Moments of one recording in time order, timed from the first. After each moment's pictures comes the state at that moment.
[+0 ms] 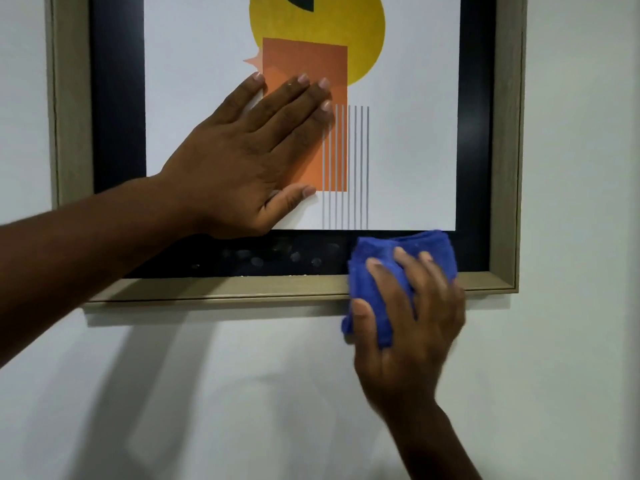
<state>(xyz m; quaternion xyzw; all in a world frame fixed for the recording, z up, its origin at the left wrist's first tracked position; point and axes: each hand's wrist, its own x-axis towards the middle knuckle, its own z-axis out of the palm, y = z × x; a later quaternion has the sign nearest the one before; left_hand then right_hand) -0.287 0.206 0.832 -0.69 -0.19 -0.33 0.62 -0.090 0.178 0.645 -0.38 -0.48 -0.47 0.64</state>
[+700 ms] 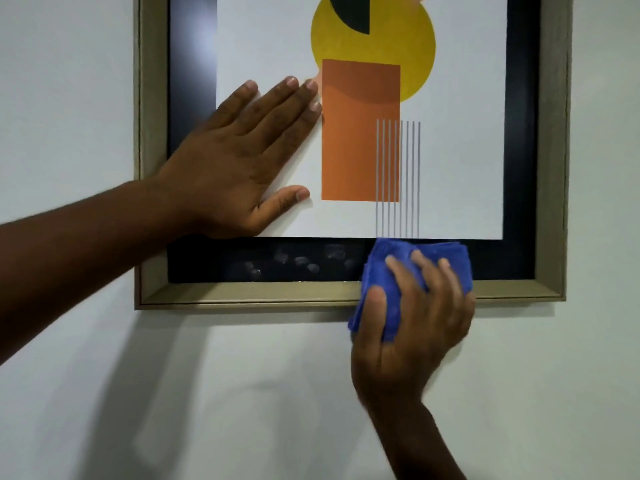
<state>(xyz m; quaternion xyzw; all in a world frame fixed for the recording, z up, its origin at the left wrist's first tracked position) -0.346 0.213 0.841 -0.69 -0.20 -0.33 0.61 -0.156 0.185 0.658 -0.41 -0.41 -0.41 0.71</state>
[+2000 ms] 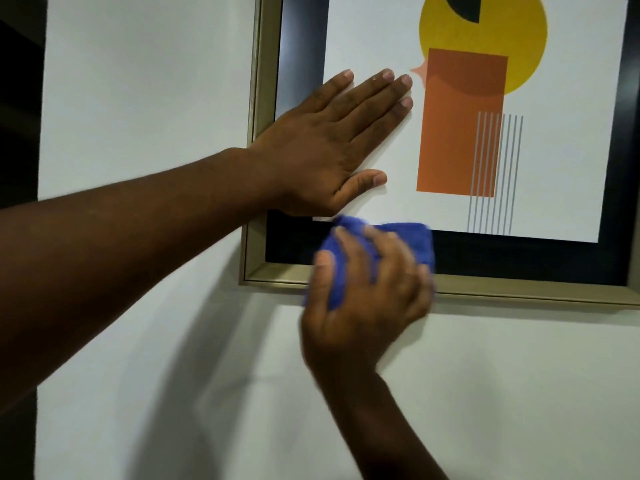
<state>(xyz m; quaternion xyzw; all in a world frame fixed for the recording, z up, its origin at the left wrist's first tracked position) -0.371 0.211 0.848 -0.73 -0.19 -0.29 0.59 -0.279 0.200 0.671 -0.41 -0.43 -0.41 0.69</state>
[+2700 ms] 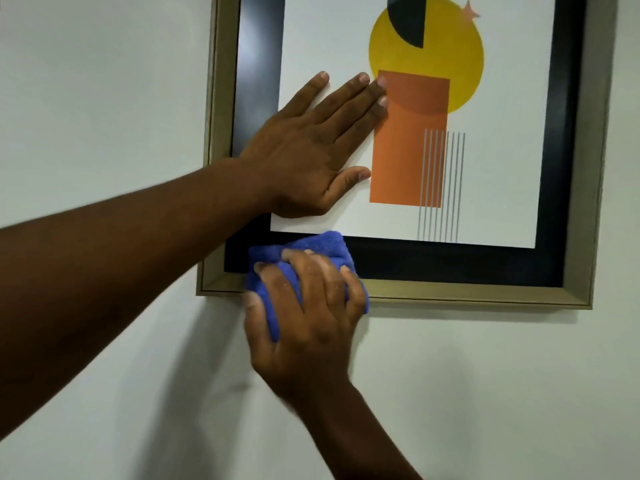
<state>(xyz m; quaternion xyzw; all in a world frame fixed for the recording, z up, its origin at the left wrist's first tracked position) -0.338 0.205 0.857 -0.72 -0.23 -0.30 0.58 -0.268 0.191 0.661 -0.37 -0.56 -0.46 0.58</state>
